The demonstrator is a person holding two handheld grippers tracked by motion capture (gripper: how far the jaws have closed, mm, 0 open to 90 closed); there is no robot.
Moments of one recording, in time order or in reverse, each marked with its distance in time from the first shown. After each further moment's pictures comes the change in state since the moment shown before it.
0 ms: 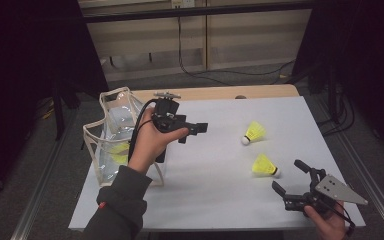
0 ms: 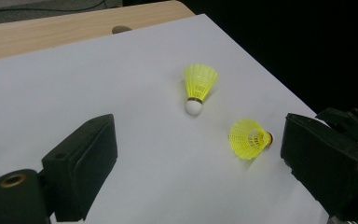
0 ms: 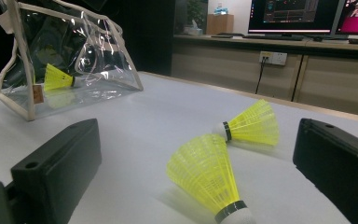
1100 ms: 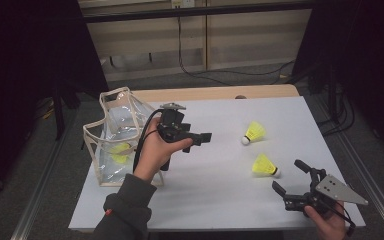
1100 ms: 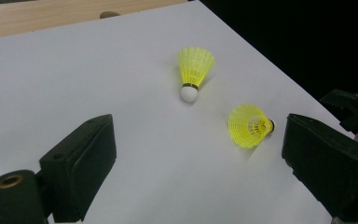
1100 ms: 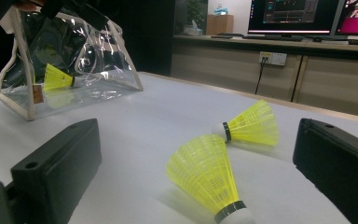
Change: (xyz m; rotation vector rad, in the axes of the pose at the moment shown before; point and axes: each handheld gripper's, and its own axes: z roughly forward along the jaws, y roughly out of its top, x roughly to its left) left arm -0.001 -0.024 0.019 0.011 -0.016 0.022; right arm 0.000 0.000 0.000 0.000 -0.002 -0.001
